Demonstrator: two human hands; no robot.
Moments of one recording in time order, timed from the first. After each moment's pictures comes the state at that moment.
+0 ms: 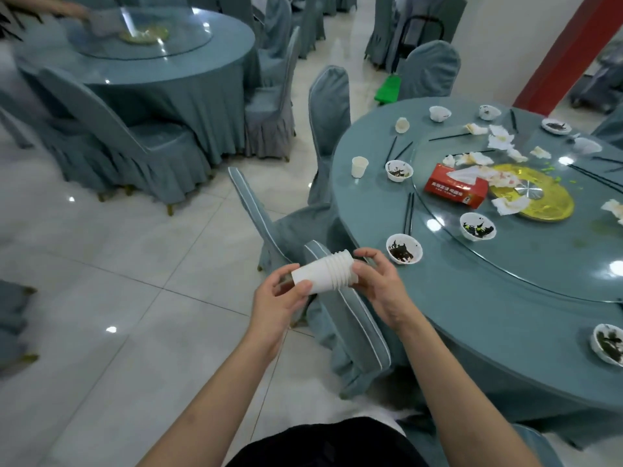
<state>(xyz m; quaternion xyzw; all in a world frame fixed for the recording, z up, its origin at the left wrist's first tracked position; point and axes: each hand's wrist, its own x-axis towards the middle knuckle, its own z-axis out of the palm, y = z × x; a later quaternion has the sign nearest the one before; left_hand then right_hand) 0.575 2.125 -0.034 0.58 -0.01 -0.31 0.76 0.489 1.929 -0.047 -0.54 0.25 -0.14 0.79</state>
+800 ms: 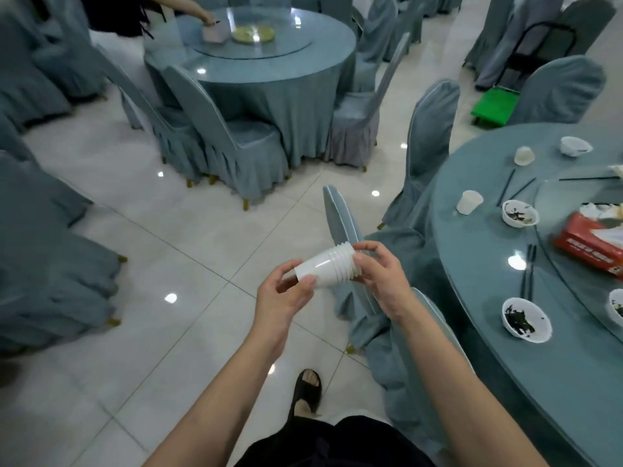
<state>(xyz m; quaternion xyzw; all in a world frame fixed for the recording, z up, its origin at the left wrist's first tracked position) 0.755 2.233 -0.034 0.61 0.04 -0.20 0.77 0.726 2.023 -0.043 -0.62 0.18 -0.06 0.76</state>
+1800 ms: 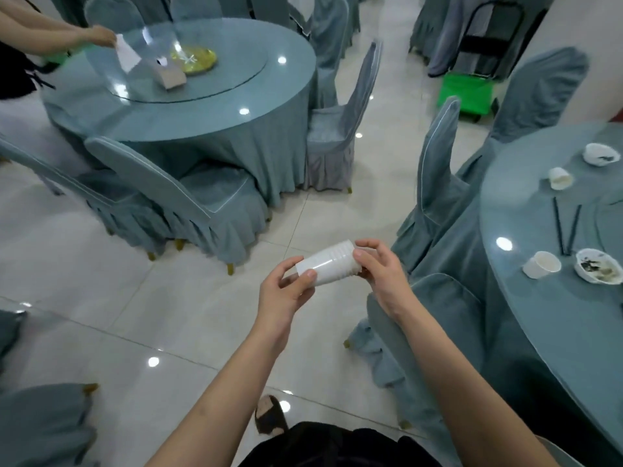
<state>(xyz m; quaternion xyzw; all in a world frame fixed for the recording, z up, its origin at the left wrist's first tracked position) 1.247 2.183 -0.030 0.61 -0.01 -0.31 0.73 1.168 1.998 -0.040 -0.57 0.29 -0.17 0.75</state>
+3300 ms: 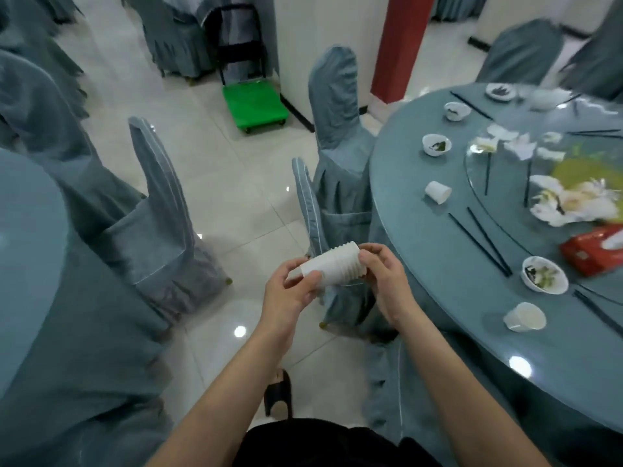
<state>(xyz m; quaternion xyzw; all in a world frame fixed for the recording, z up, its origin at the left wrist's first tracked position) 1.613 1.617 -0.038 0.56 -0.26 -0.59 0.52 1.426 1.557 -0.056 -0.42 0.53 -0.46 0.58</state>
